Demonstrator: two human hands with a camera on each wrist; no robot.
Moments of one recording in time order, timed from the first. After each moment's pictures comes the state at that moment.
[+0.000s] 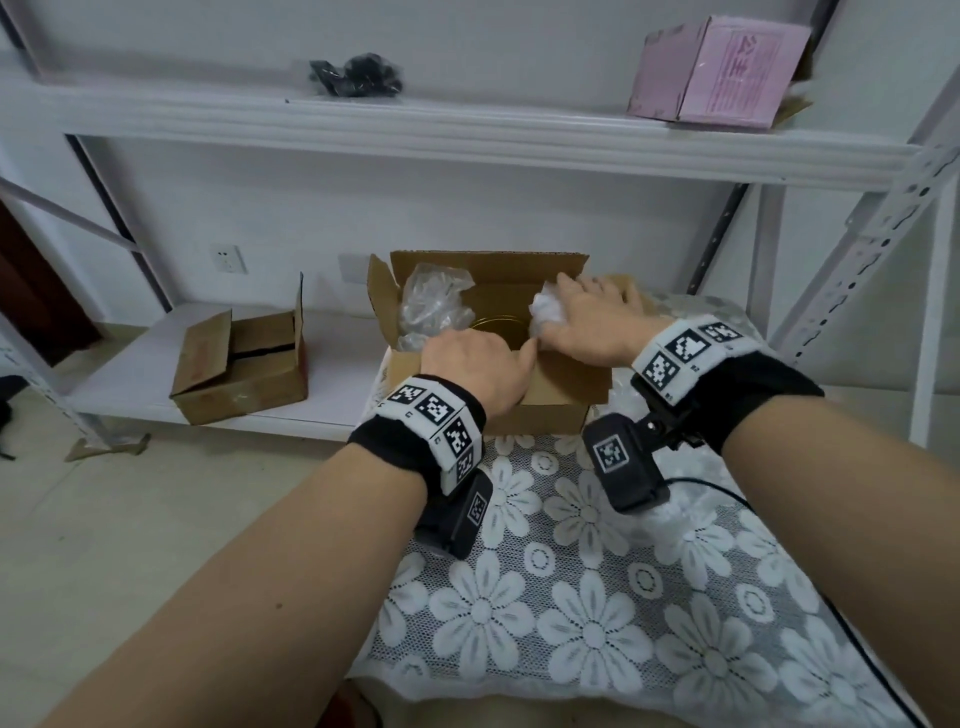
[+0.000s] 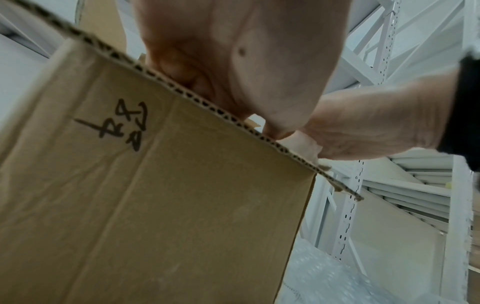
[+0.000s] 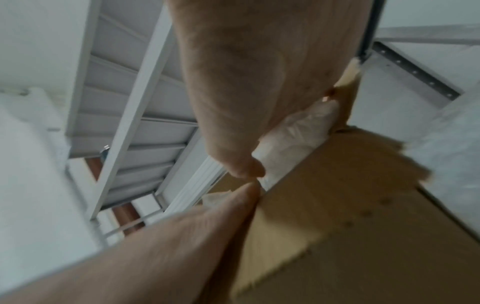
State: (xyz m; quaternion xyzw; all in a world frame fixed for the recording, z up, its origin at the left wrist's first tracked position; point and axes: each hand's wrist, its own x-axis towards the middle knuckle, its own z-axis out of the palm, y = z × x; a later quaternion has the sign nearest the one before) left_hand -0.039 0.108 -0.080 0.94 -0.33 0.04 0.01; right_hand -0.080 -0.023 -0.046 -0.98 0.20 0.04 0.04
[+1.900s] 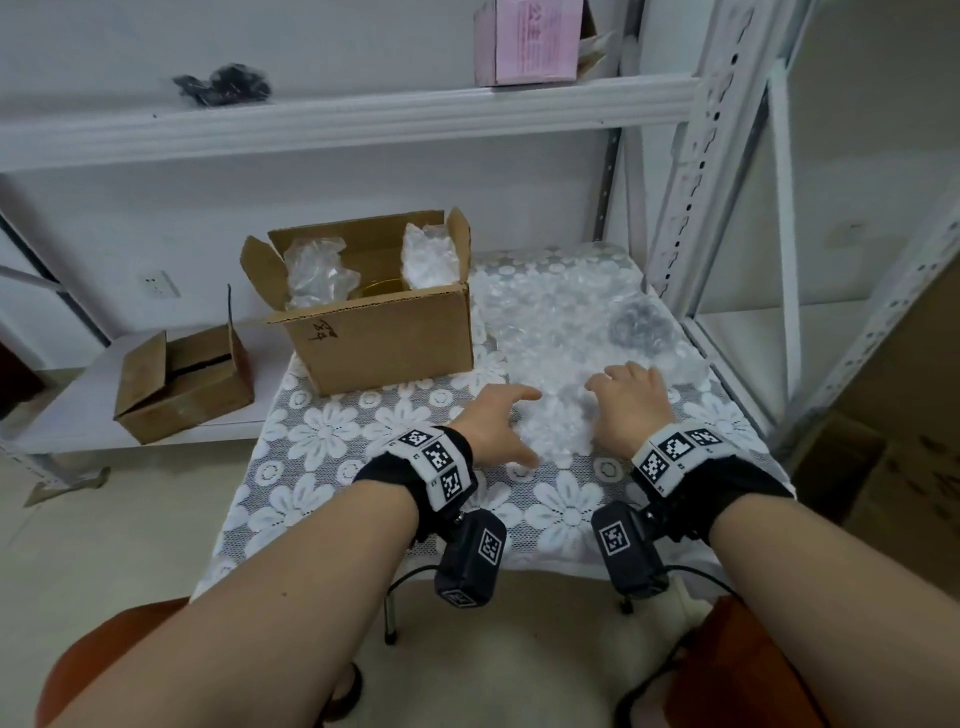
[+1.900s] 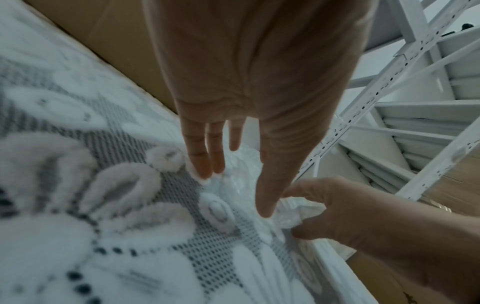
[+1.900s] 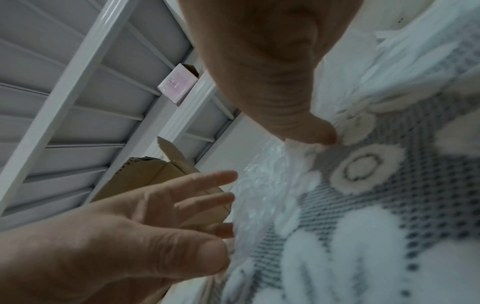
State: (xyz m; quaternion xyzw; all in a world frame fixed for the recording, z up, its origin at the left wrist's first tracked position) left_hand -0.176 0.067 -0.151 0.83 -0.40 -0.28 0.26; right_hand -0.276 -0.085 -0.169 -0.95 0.31 0.00 0.02
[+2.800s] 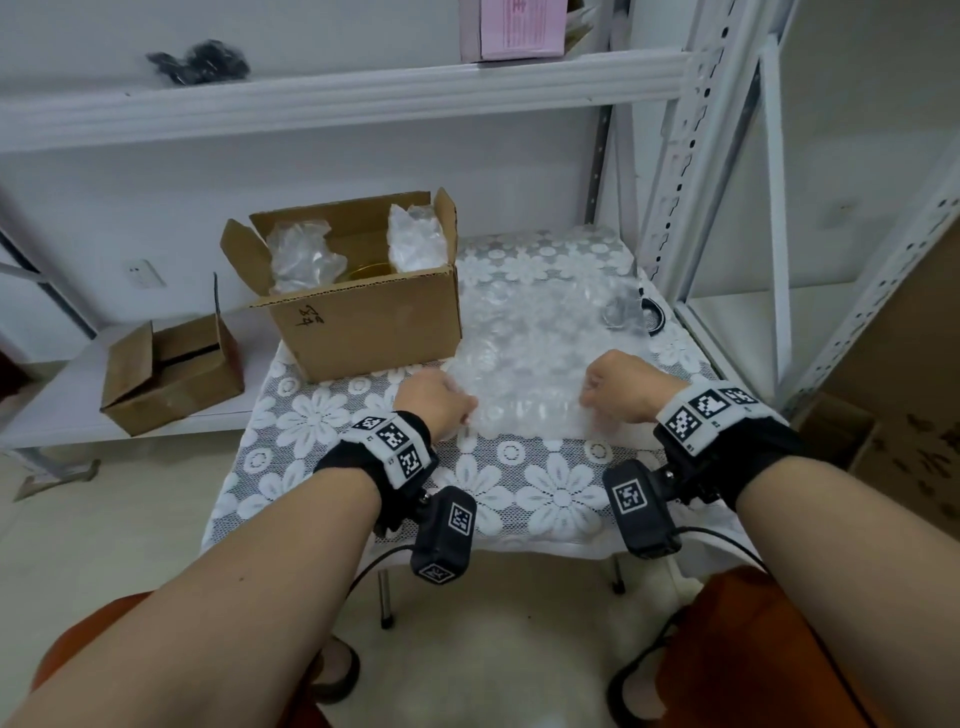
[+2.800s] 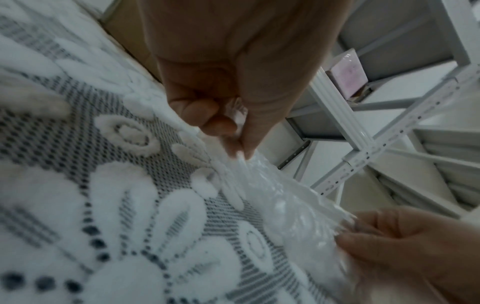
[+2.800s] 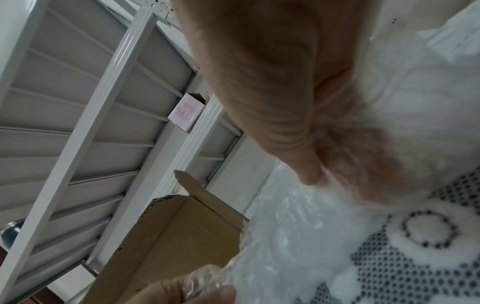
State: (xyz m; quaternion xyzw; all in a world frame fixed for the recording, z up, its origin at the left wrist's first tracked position) left_hand -0.153 0.084 -0.153 0.91 -0.24 -0.18 0.29; right_hand -0.285 -0.087 -0.137 -0.92 0.31 0.07 0.25
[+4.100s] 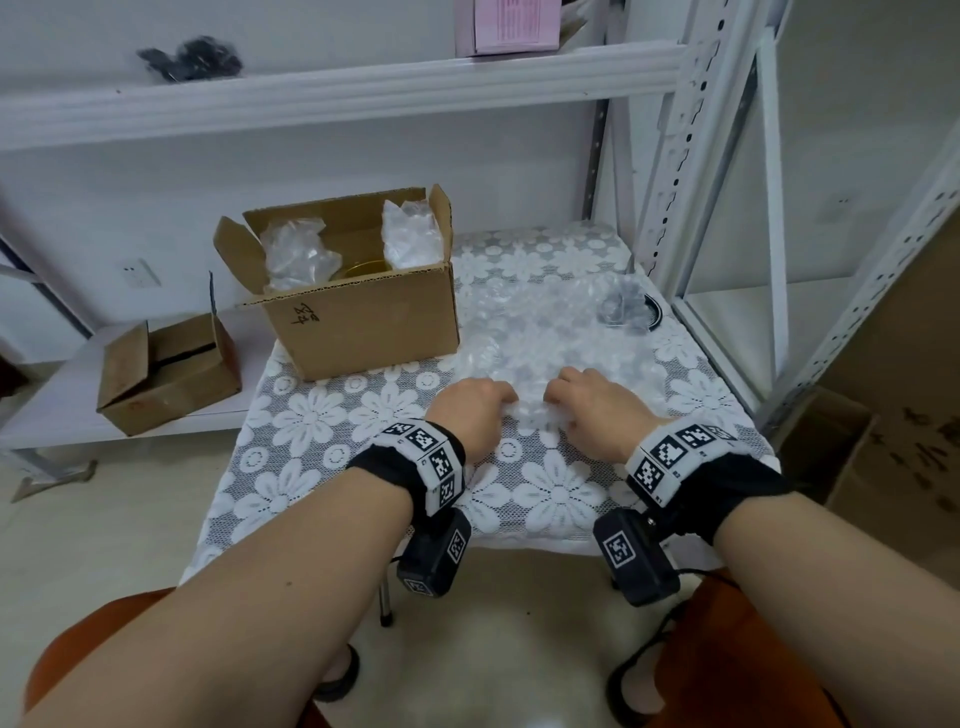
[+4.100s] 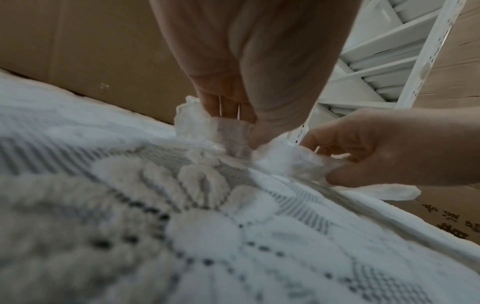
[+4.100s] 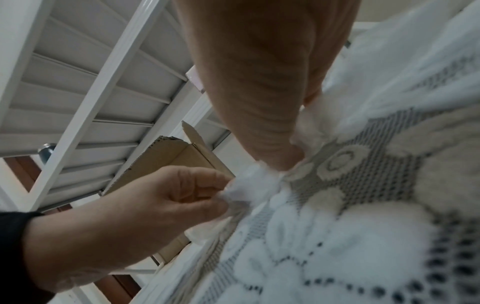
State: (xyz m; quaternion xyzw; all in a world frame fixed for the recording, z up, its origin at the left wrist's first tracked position) left_hand -0.175 0.068 -0.169 0.87 -0.48 -0.07 0.10; right_hand -0.290 -0.061 -0.165 -0.99 0.15 0.02 0.08
